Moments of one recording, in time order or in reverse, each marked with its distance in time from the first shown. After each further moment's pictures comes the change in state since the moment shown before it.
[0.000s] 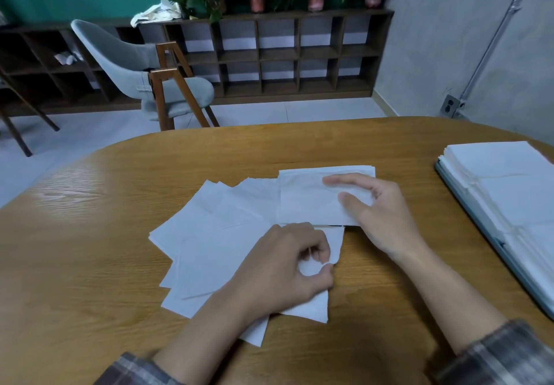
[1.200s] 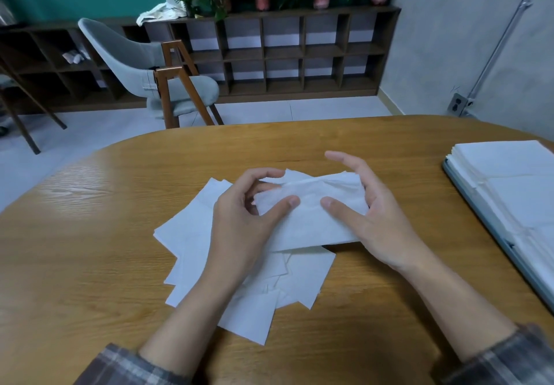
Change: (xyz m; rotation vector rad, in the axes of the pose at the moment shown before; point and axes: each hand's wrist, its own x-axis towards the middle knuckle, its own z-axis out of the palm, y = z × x) left_hand 0.010 -0.018 -0.029 -0.438 0.540 -0.225; right_hand -0.014 -0.022 0.009 0.188 -0.174 -0.042
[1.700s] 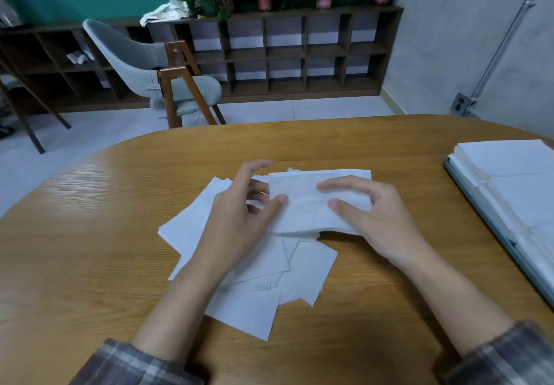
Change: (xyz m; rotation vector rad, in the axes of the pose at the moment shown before) left_hand 0.012 -0.014 -0.021 0.227 -0.152 0.050; right_hand 0.004 0.010 -0.004 -0.086 0.052 0.023
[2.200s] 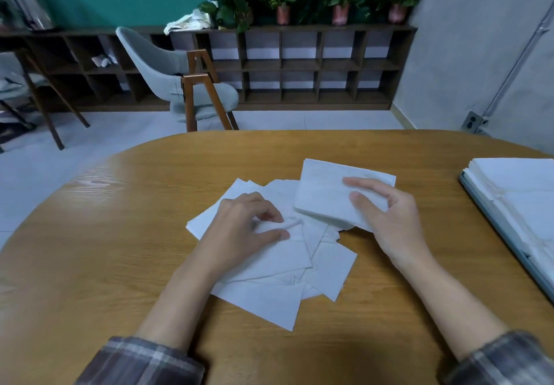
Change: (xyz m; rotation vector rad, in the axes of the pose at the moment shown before) left_hand -0.014 -0.033 -0.040 0.315 -0.160 0.109; right_hand 0.001 0.005 0.021 0.013 0.222 0.014
